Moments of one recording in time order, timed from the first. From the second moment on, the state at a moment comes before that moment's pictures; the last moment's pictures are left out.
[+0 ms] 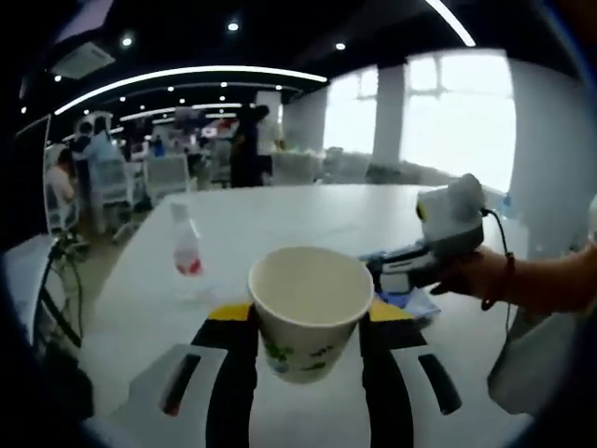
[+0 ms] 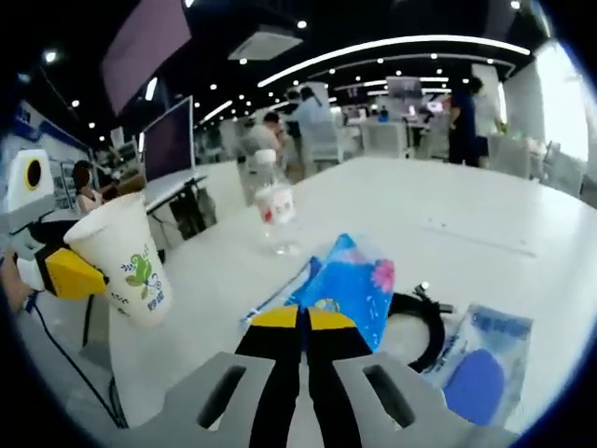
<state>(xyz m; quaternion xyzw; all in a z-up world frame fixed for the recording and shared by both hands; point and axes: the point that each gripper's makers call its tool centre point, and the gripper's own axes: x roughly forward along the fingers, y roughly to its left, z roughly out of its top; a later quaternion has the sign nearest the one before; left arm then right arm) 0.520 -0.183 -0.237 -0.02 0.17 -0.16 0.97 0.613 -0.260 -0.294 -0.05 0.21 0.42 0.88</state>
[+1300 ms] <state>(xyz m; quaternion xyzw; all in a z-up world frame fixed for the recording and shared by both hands) 0.524 -0.173 -0.229 -0.01 0.16 -0.15 0.98 0.597 -0.435 -0.255 -0.09 0.23 0.24 0.94</state>
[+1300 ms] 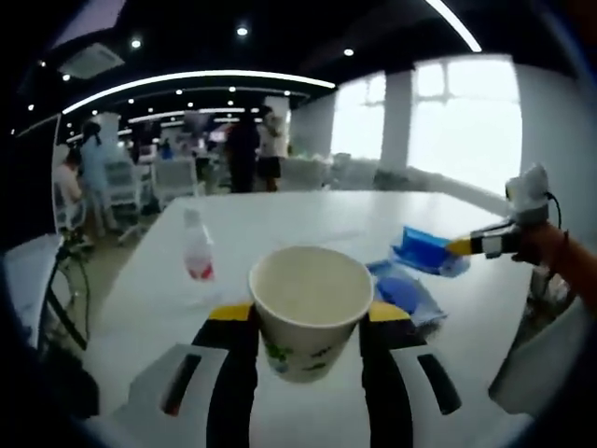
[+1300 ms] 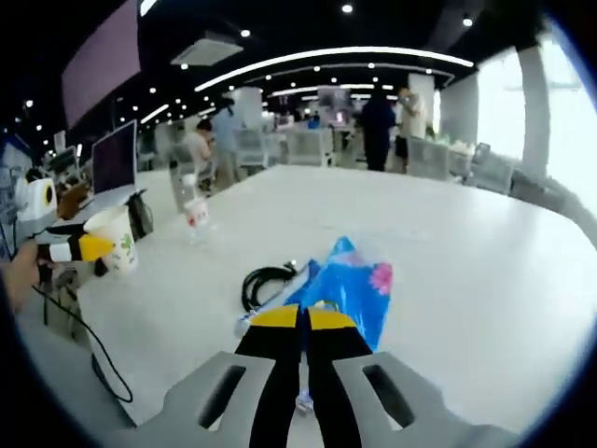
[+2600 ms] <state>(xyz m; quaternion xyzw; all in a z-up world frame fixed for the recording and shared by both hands) 0.659 -0.157 -0.260 -0.02 0.14 -0.14 0.98 0.613 -0.484 -0.270 -0.02 0.27 0.16 0.95</state>
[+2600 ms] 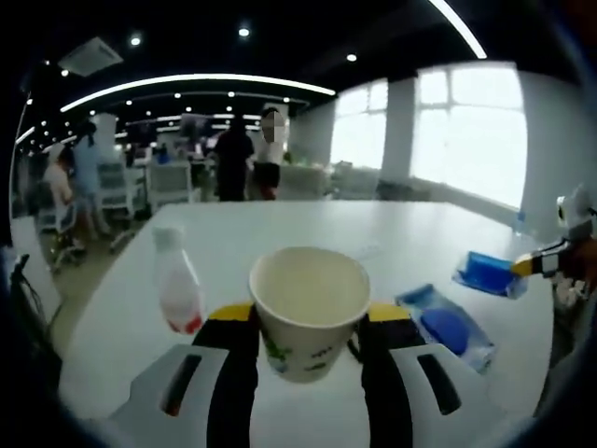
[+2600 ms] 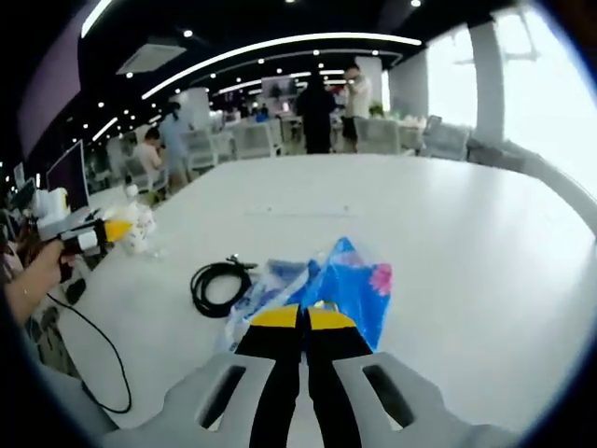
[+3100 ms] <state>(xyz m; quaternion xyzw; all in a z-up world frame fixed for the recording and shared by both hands) 0.697 -0.145 -0.294 -0.02 0.14 -0.10 0.98 0.613 -0.501 -0.275 -0.01 0.28 0.14 0.95</state>
